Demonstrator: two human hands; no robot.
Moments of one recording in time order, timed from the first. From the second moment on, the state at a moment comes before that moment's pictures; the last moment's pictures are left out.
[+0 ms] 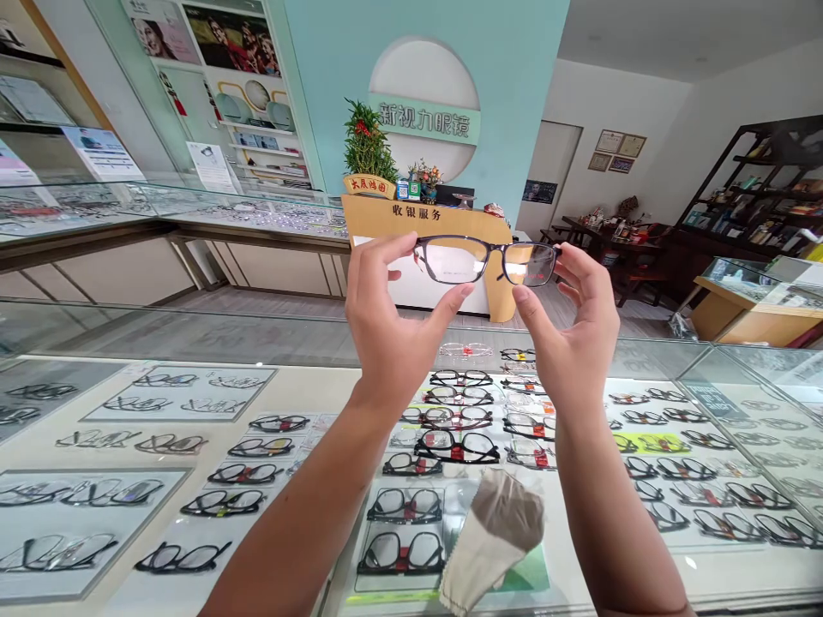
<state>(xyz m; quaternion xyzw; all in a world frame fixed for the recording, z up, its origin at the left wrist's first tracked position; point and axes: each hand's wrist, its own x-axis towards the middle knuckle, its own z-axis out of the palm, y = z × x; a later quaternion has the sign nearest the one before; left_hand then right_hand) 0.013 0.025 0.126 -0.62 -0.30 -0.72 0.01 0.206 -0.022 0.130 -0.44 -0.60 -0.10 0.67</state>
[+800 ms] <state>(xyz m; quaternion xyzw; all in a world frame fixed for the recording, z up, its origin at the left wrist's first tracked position) 0.016 0.051 0.114 -0.63 -0.29 -0.72 -0.06 0.203 -0.027 0.131 -0.42 -0.60 -0.10 0.67</state>
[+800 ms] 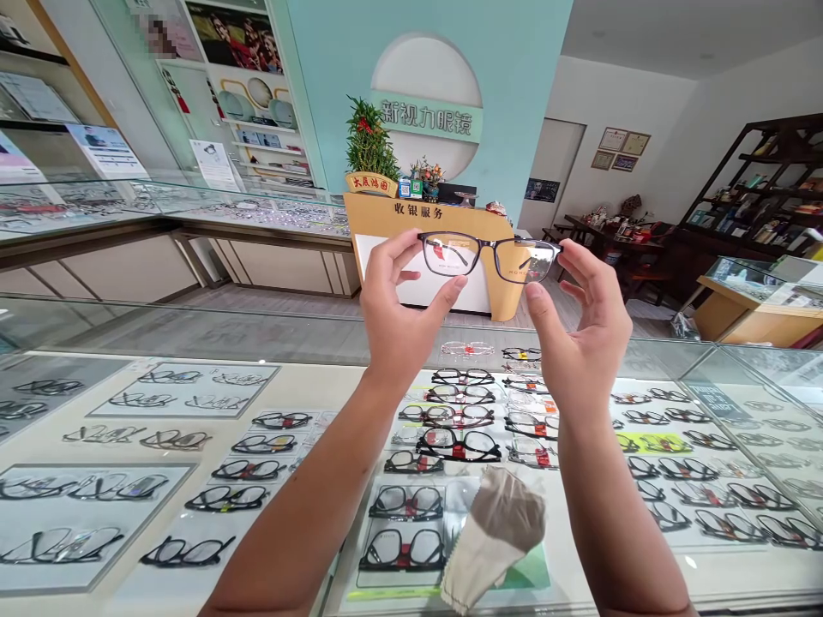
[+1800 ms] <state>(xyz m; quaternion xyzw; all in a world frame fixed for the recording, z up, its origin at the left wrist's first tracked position) 0.013 0.055 0.109 -0.61 -0.26 -0.74 0.06 0.205 -0.022 0.129 -0.36 -0.61 0.06 0.70</state>
